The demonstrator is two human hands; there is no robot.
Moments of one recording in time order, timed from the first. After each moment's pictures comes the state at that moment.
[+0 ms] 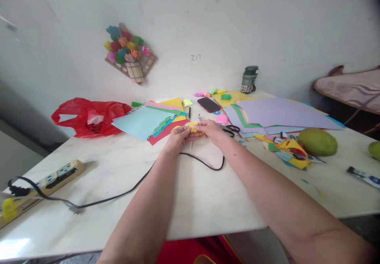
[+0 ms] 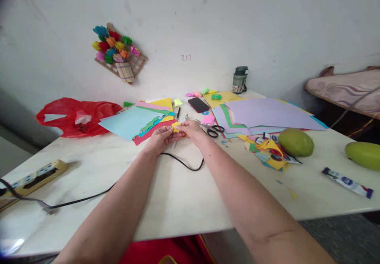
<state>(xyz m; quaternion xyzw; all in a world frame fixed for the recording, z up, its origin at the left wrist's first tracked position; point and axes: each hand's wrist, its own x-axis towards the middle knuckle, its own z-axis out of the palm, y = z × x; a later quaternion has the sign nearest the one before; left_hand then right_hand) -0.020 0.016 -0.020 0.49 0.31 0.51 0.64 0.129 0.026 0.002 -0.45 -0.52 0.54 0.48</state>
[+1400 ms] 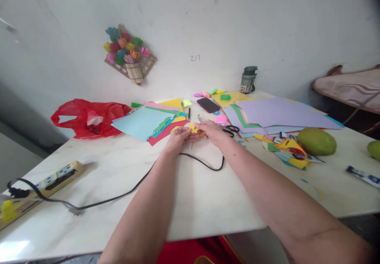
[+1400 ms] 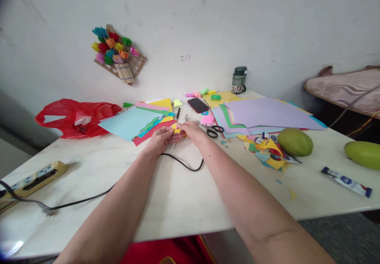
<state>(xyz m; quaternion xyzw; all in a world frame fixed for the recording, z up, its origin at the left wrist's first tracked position) -0.020 0.016 -0.022 0.48 0.33 0.51 0.63 0.130 0.027 0.002 -0.46 -0.52 0.54 0.47</state>
